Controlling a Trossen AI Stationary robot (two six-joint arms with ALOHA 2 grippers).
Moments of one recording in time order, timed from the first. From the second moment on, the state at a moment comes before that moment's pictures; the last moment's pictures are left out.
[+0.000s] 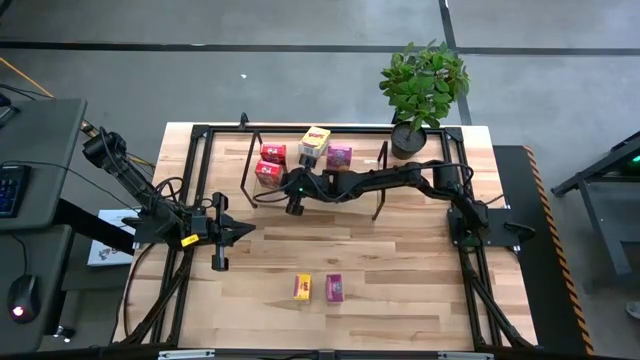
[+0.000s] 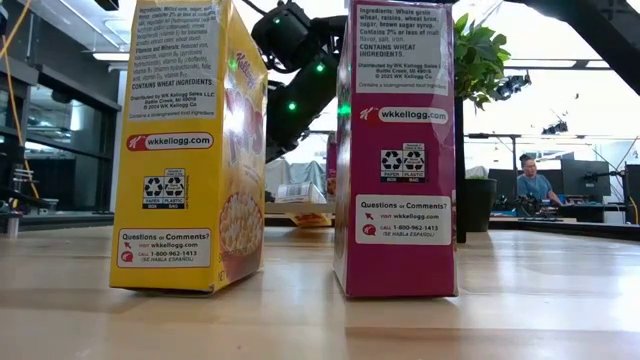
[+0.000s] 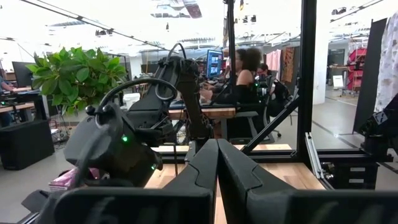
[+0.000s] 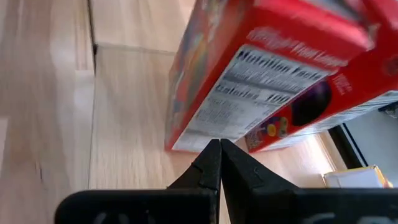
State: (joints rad) left arm -0.78 0.81 0.32 0.77 -0.87 0.26; right arm -0.08 2.20 1.65 -0.14 0.36 -0.18
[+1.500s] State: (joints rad) left arm -0.72 0.83 0.32 0.73 -0.87 0.20; right arm -0.48 2.28 2.18 -0.90 -0.04 -0.10
